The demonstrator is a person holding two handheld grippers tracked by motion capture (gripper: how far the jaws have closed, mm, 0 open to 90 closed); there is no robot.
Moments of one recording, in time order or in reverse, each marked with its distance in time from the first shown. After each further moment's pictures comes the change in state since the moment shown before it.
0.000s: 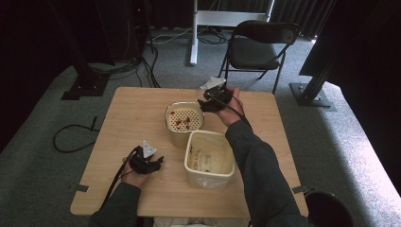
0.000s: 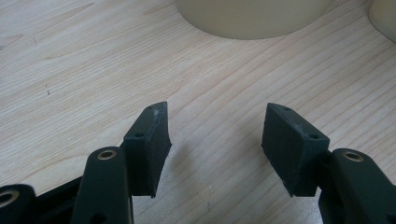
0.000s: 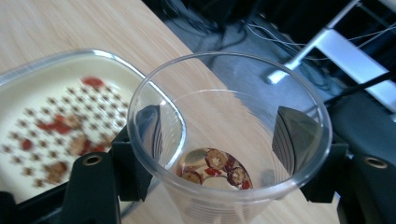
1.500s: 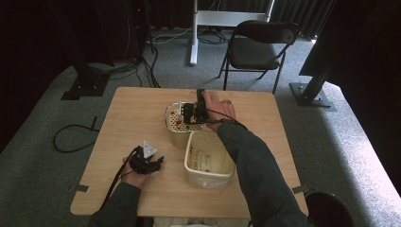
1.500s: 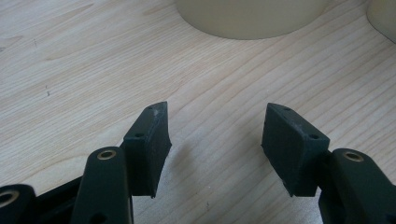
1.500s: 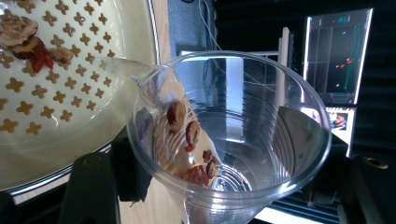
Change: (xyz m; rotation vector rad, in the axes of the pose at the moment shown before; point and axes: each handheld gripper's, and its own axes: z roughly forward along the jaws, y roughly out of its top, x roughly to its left) left arm -0.001 0.000 0.000 0.001 0.000 0.003; right arm 0.077 0.016 0.017 0.211 -0.370 -0.823
